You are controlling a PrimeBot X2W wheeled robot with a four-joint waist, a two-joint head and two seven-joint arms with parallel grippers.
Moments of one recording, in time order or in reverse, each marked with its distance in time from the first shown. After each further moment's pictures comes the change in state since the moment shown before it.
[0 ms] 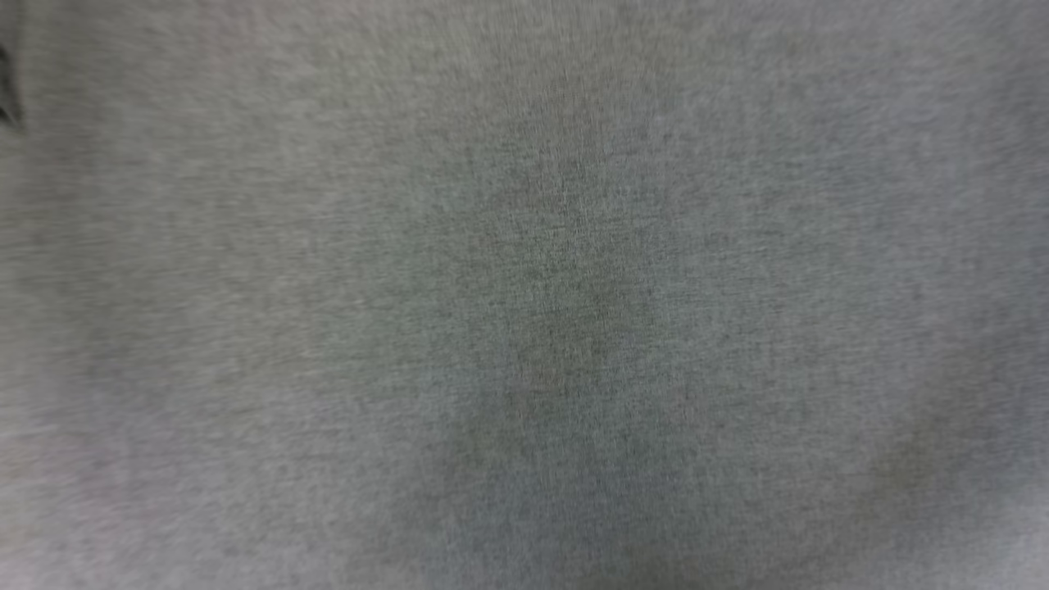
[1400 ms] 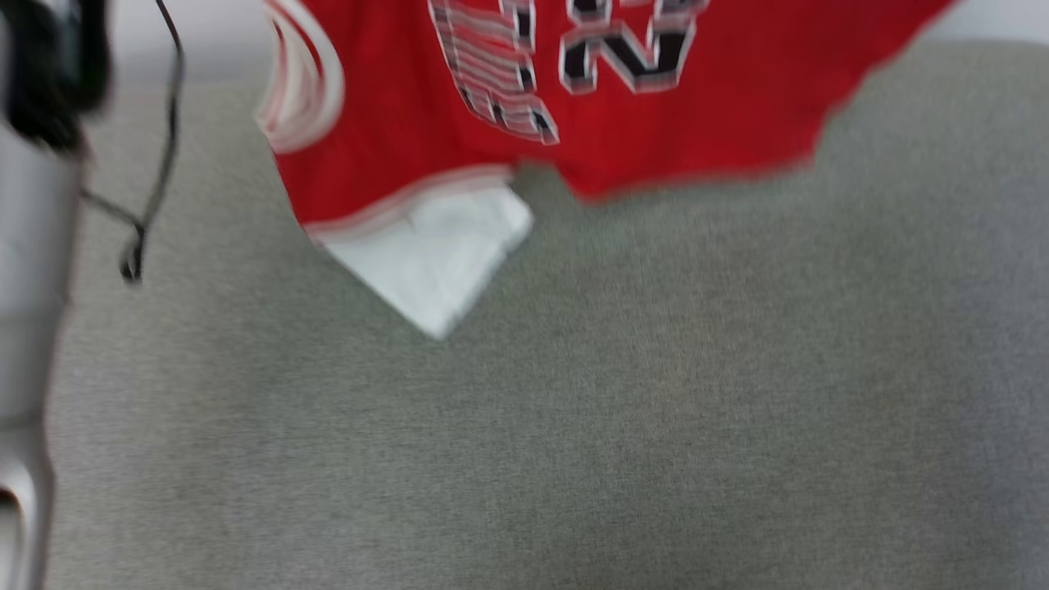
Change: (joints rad) left arm 0.377 -0.023 -0.011 -0.233 -0.016 0.027 0.040; right arm 0.489 0.062 -0.464 -0.399 -0.275 0.000 0.525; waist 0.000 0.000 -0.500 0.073
